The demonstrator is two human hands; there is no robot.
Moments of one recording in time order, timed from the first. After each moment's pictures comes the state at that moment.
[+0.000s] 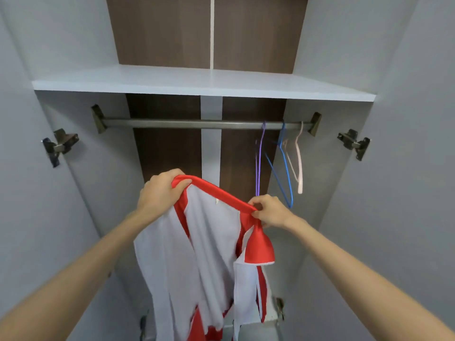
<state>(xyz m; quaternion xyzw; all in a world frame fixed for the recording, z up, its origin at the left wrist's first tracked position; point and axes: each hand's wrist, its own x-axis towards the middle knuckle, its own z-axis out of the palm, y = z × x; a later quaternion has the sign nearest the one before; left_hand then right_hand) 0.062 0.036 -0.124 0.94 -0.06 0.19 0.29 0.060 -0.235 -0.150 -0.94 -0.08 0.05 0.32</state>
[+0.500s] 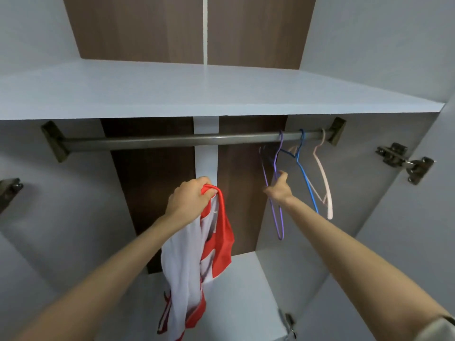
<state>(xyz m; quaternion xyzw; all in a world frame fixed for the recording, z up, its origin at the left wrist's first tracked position) 0.227 0.026 -0.138 0.94 -0.15 0.12 0.30 0.254 -0.213 -0.154 -0.86 0.21 -0.07 0.46</state>
